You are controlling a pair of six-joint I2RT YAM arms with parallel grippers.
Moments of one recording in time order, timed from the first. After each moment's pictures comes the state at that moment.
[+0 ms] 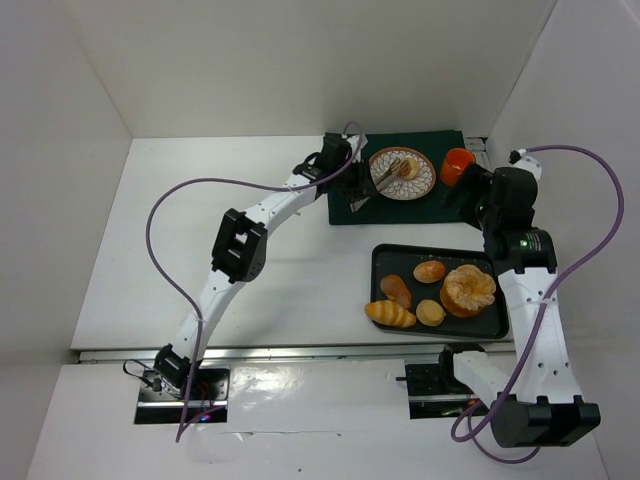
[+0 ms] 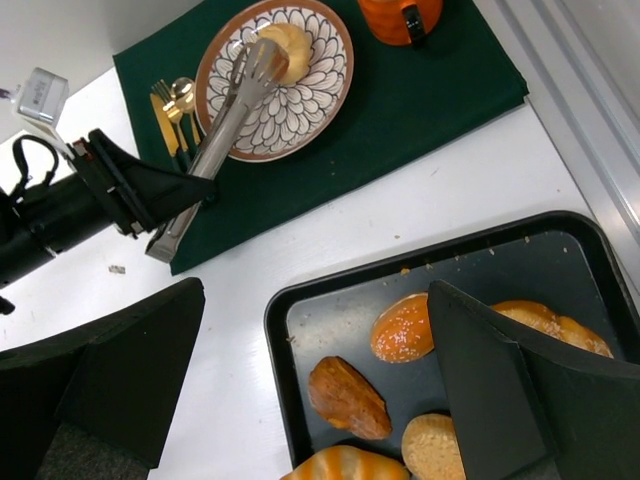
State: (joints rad) left arm -0.58 2.60 2.40 -0.38 0.39 -0.55; right arm -0.02 0.97 1.19 -0.70 0.15 0.46
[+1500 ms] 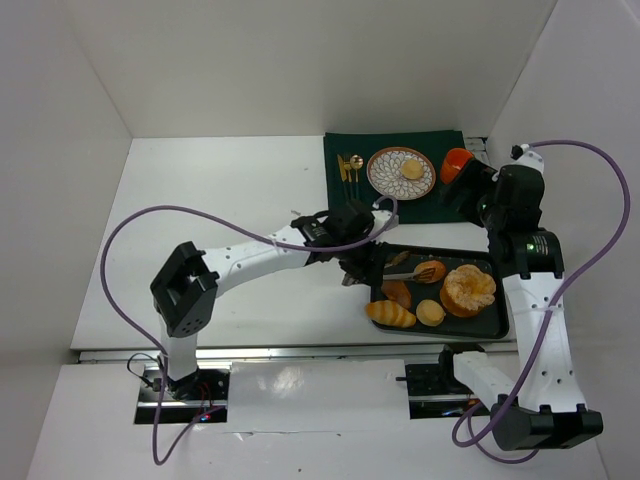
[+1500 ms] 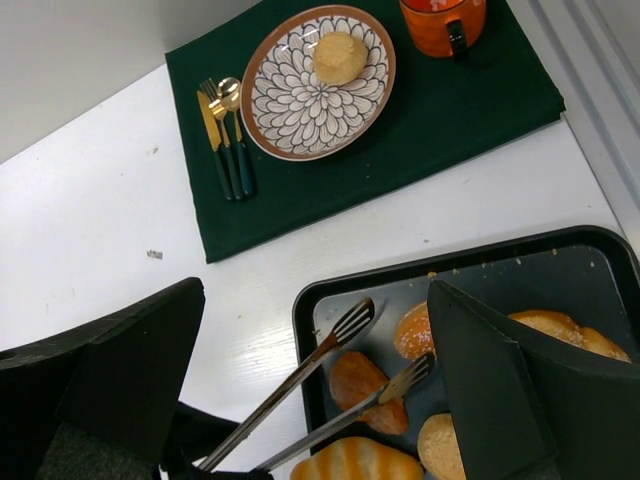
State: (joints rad) left arm -0.94 1.86 1.52 -0.48 0.28 -0.36; right arm -0.01 0.96 1.25 -0.73 0.08 0.46
